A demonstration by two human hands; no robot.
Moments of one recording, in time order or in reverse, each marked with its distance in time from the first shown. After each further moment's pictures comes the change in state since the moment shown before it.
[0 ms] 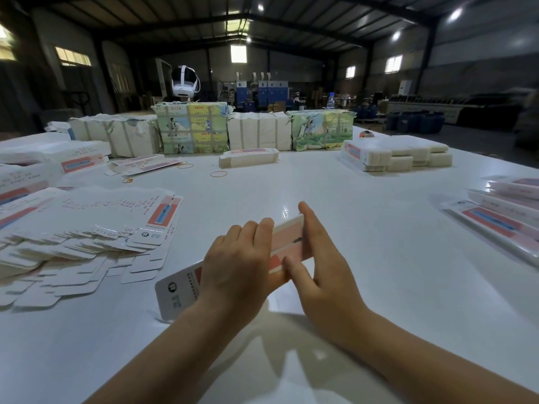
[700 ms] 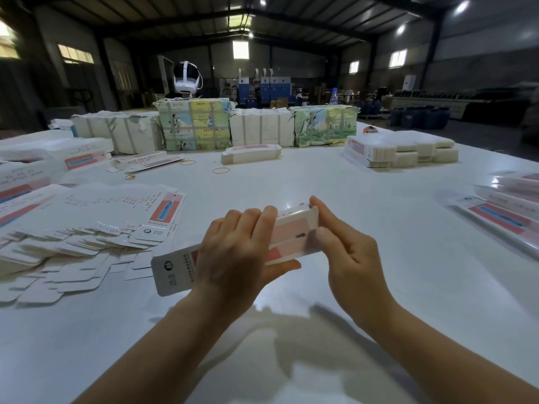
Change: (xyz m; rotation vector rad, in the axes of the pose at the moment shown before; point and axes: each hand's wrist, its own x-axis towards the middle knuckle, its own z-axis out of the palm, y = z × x) left_hand 0.002 -0.011 -0.001 -0.019 0.108 0.107; right_hand 0.007 -0.005 -0.020 0.256 0.158 -0.012
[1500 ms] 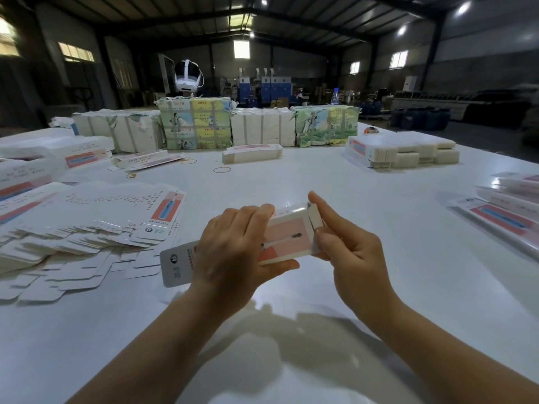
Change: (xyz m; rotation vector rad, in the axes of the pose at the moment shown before) left_hand -0.003 -0.010 0.007 -0.132 0.029 -0.031; right_hand 0.006 0.005 -0.001 0.182 -0.085 0.036
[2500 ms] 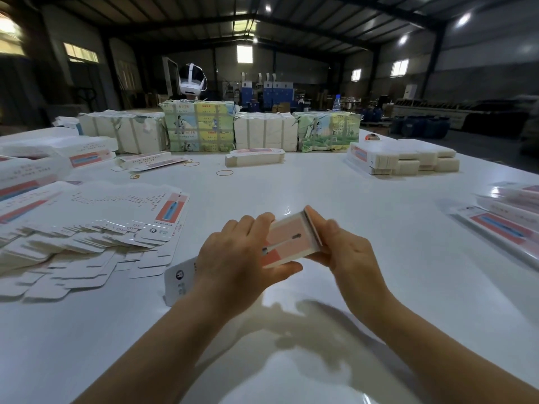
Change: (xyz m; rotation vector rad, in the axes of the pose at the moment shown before) left_hand -0.002 0.002 -0.006 0.003 -0.206 -0.186; right_hand 0.003 0.003 0.003 0.069 -0.073 0.119
